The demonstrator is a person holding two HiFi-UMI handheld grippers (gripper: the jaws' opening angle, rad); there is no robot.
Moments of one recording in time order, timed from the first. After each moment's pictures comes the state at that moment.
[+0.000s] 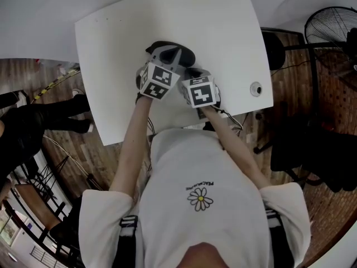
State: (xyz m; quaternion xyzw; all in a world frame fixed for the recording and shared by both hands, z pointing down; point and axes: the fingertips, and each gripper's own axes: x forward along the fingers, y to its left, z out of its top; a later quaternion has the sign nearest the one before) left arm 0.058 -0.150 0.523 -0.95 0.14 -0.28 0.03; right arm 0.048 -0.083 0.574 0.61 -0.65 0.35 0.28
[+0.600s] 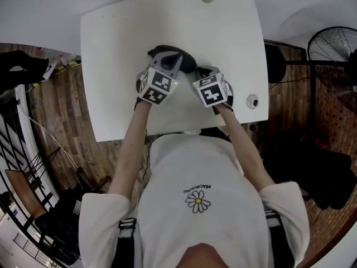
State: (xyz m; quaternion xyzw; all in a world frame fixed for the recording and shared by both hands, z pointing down) left arm 0.058 -0.149 0.525 -0.95 0.16 -0.28 0.01; right arm 0.097 -0.096 0.579 0.54 -0.71 0.26 0.38
